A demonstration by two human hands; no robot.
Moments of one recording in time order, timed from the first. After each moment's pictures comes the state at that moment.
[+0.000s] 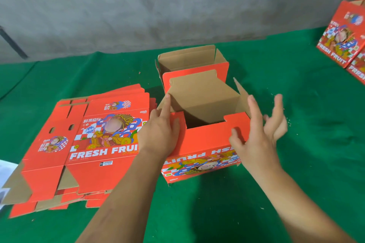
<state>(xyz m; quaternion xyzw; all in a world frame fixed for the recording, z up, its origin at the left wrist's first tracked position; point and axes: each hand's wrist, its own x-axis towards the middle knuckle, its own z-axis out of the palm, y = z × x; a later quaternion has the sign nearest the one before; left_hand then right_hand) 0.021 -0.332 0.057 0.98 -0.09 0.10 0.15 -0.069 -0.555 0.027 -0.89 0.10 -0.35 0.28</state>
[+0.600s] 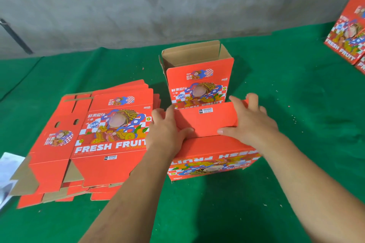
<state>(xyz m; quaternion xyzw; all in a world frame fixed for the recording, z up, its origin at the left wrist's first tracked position) 0.019 -0.333 0.043 0.98 -0.03 -0.01 0.22 -0.020 -0.574 0.050 -0.98 0.13 0.04 0.16</state>
